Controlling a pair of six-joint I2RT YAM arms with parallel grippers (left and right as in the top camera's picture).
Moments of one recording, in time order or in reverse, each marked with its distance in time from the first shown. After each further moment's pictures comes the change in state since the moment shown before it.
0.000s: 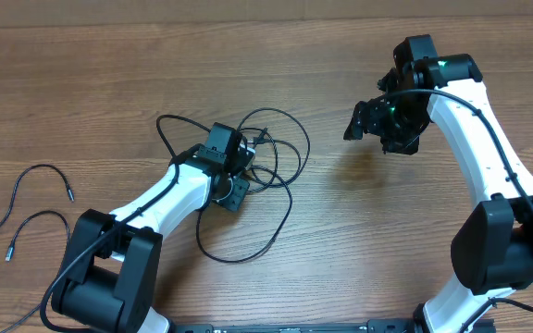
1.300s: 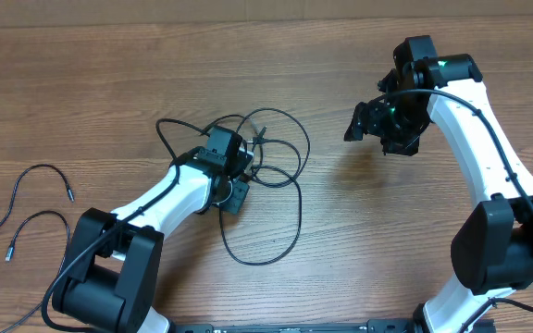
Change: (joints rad) left arm 0.000 0.005 -0.005 -0.032 0.006 -0.035; right arm 0.000 0.000 0.000 -0.012 0.000 0.000
